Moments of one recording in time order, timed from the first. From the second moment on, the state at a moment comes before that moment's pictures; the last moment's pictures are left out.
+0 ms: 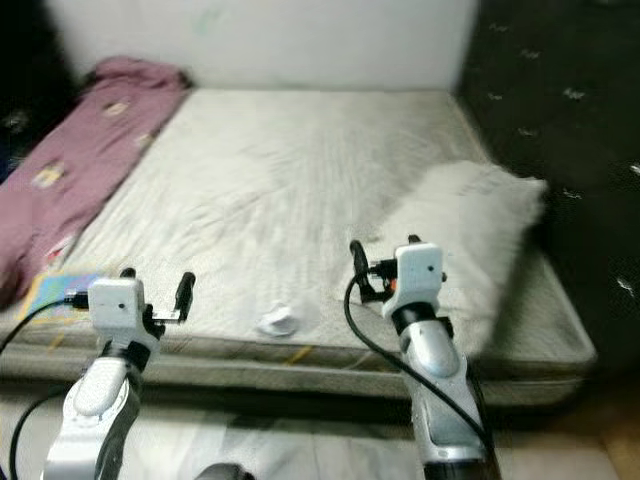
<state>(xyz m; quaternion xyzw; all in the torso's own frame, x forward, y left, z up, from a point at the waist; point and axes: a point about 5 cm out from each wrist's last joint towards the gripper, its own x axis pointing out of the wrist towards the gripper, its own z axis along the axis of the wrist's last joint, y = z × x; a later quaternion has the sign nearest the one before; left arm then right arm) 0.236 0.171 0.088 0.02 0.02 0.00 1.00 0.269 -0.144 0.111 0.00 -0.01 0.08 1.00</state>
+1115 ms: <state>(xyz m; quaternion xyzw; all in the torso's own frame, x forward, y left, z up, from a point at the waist) 0.246 0.171 0.088 0.02 0.01 0.00 1.00 0.277 -0.159 0.088 -0.04 0.05 0.02 1.00</state>
